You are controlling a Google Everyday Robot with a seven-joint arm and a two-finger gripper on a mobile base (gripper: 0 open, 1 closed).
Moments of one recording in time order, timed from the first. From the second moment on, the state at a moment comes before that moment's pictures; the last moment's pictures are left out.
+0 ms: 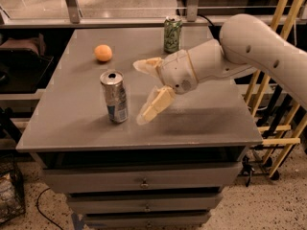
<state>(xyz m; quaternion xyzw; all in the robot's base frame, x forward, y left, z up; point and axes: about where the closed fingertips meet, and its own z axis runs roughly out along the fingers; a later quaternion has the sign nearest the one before) 0.523 0.036 0.890 -0.64 0.55 0.35 0.40</state>
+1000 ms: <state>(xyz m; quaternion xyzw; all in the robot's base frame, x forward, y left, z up) 0.538 0.083 0.865 -0.66 0.50 0.38 0.42</state>
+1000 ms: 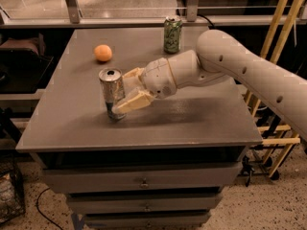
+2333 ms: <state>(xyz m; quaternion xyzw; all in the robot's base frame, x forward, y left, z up) 0.561 0.071 0.890 -0.68 0.50 0.33 0.43</state>
